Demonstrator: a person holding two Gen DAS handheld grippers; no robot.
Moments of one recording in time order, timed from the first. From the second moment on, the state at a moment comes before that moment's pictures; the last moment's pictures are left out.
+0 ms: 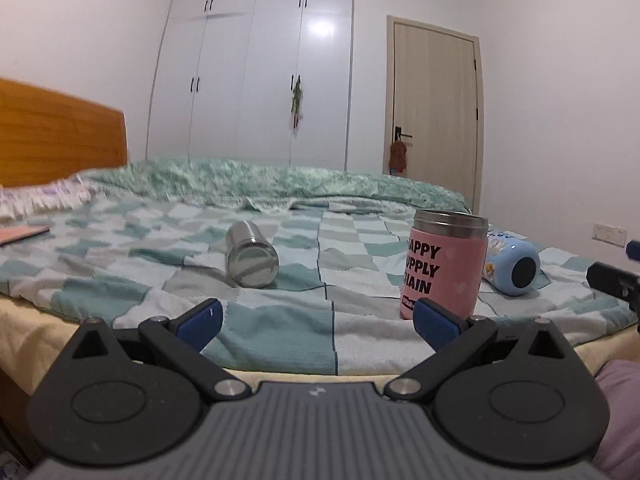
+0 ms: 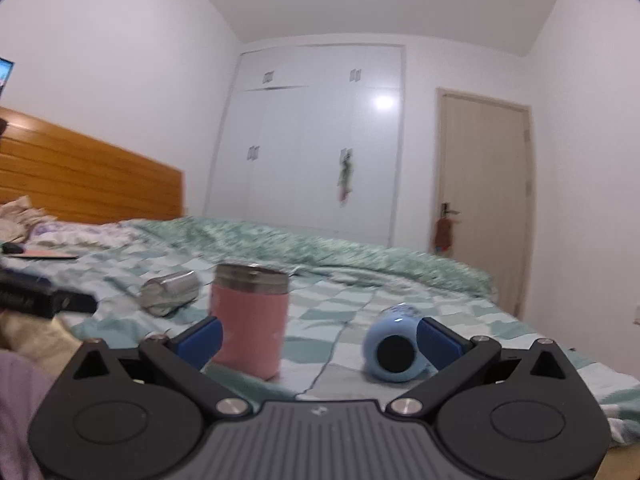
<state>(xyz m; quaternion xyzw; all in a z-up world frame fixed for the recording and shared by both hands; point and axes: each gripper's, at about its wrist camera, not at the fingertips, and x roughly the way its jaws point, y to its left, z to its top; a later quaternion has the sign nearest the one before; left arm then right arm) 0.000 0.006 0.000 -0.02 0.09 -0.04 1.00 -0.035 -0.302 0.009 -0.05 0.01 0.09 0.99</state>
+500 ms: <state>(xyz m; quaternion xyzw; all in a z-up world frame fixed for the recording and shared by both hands) -0.009 0.007 -0.002 -0.01 0.06 -0.03 1.00 -0.027 -0.300 0.005 -0.06 0.03 0.07 1.00</state>
